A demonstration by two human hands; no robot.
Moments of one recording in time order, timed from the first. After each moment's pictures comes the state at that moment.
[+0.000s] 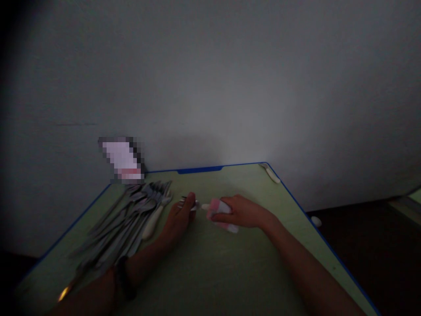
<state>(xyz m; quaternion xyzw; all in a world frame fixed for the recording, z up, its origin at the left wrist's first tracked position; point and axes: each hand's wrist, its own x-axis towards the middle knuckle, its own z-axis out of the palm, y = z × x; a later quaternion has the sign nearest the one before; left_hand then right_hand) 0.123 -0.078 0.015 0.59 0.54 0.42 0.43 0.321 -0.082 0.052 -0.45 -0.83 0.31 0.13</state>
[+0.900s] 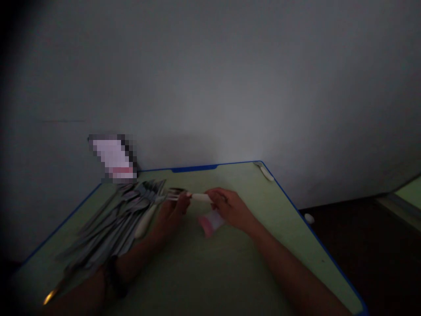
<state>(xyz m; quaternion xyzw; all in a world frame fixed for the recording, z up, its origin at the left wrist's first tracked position) 0.118 -0.072 0.005 0.66 0.48 0.47 0.34 0.302 -0.092 0.039 -0.46 -0.70 0.39 0.40</state>
